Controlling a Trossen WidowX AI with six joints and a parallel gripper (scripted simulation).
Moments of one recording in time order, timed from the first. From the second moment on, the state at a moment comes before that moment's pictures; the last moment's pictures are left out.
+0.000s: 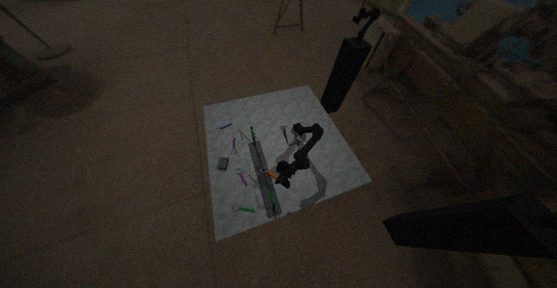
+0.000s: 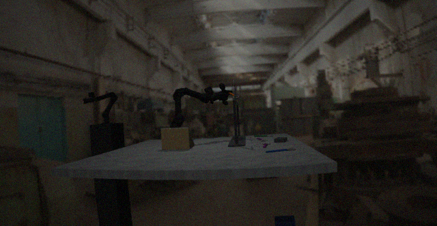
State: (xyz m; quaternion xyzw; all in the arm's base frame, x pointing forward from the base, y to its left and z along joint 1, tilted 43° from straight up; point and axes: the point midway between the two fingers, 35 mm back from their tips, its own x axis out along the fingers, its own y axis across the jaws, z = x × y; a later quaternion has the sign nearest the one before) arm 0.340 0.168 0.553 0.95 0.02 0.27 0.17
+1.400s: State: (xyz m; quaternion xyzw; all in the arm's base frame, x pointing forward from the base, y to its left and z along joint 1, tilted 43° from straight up) arm 0.341 0.259 0.468 0.80 0.10 0.26 0.53
